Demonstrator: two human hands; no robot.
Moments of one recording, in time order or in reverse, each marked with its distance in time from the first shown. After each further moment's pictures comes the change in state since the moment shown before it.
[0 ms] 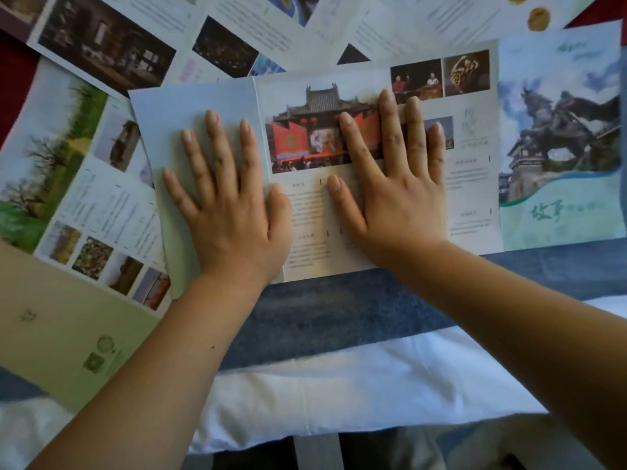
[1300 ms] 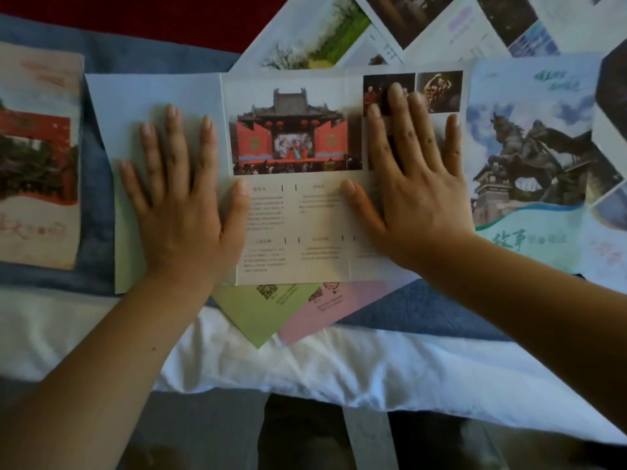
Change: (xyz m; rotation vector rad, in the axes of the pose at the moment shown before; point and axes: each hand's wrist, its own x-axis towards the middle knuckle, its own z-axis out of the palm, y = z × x) left_hand -0.068 -0.259 -0.023 0.029 0.073 -0.150; right_hand 0.008 -0.190 0.031 -0.121 -0.120 -0.328
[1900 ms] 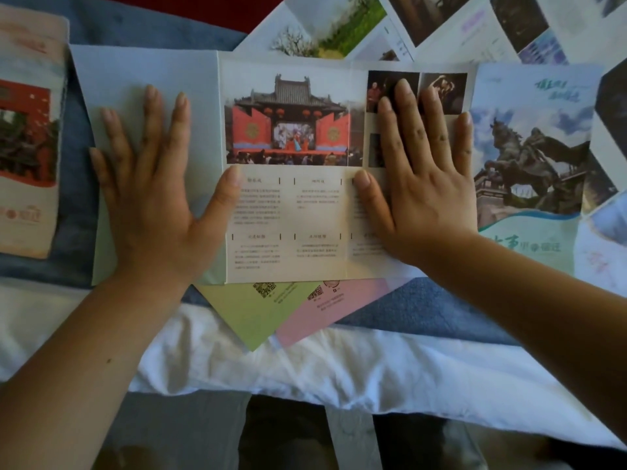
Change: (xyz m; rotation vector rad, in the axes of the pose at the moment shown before) left_hand -0.002 -0.010 -0.010 -0.287 0.034 -0.089; right_hand 0.004 0.006 0.008 -0.038 0.051 0.000
